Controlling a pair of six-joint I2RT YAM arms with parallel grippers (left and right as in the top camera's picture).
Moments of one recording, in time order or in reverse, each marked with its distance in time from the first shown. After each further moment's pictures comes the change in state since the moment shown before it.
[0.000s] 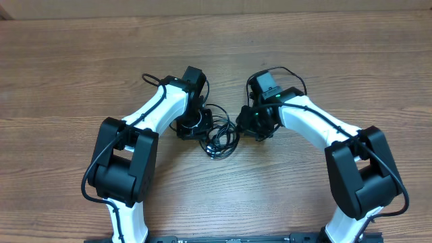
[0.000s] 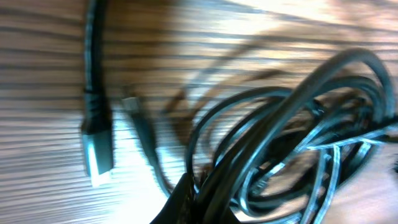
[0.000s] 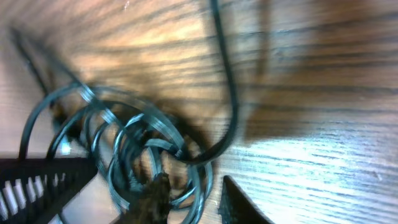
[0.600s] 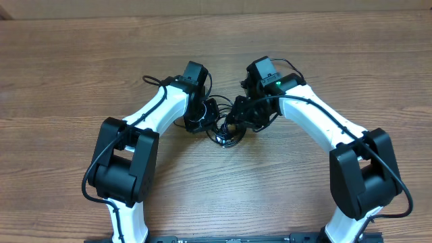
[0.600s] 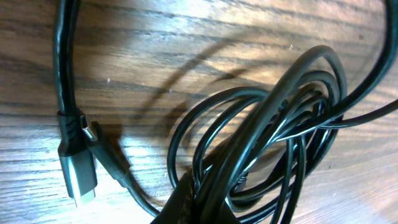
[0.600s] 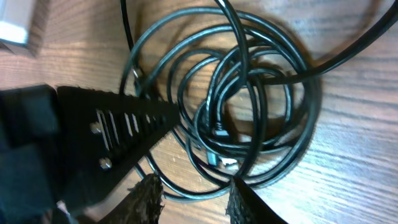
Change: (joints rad) left arm -0.001 0.000 -0.018 0.196 0.071 -0.197; right arm 0.021 0.000 0.155 -0.100 -0.059 -0.079
